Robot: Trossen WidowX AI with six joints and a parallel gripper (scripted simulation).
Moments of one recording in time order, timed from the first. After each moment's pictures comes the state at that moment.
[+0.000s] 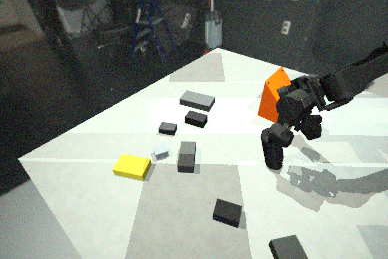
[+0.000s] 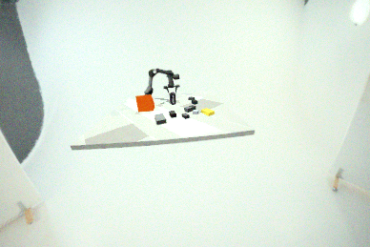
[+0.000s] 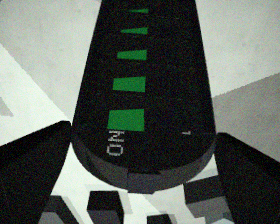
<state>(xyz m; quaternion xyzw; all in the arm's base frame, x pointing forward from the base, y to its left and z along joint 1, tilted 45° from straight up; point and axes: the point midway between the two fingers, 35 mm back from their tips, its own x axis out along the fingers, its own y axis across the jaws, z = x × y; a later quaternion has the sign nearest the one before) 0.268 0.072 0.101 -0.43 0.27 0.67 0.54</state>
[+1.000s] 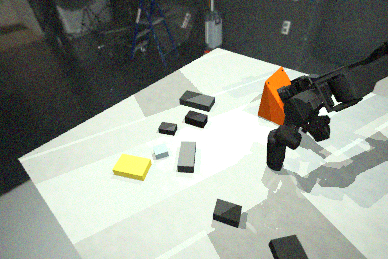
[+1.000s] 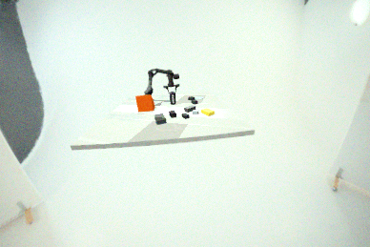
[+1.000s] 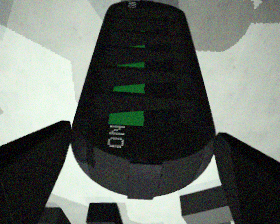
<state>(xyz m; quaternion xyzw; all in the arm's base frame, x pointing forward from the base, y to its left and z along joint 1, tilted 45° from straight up) 0.264 0.083 0.117 -0.42 0.26 0.67 0.55</state>
